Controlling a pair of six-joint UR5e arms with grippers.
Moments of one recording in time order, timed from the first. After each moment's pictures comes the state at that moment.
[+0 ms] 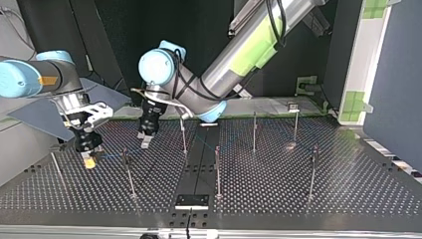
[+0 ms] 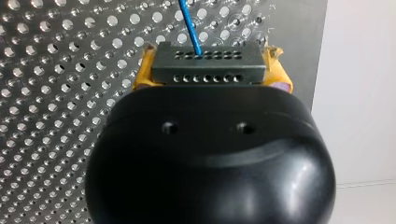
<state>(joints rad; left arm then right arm) -0.72 -2.15 -1.19 -2.83 -1.88 -2.07 1.78 -1.29 1.47 -0.28 1.18 1.66</state>
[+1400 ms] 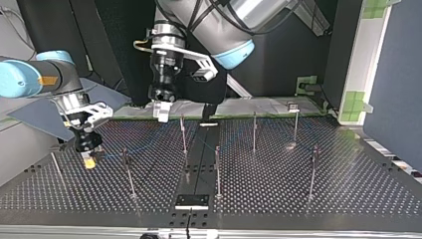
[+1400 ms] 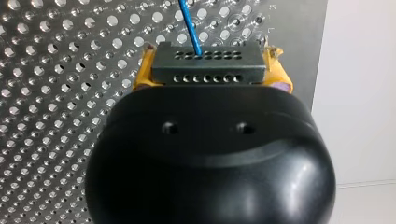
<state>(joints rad) -0.83 -1.78 -1.56 -2.54 -2.22 -1.82 1.78 -1.29 1.47 -0.28 1.18 1.66</state>
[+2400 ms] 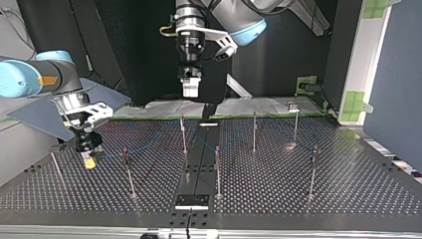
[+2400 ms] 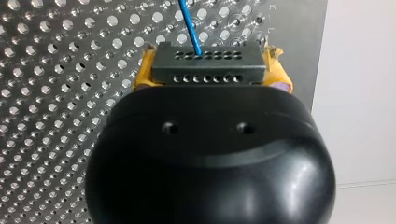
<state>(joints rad) -0.85 -1.73 -1.83 -2.27 -2.35 -1.70 1.78 -1.29 1.47 -0.28 1.18 1.66</state>
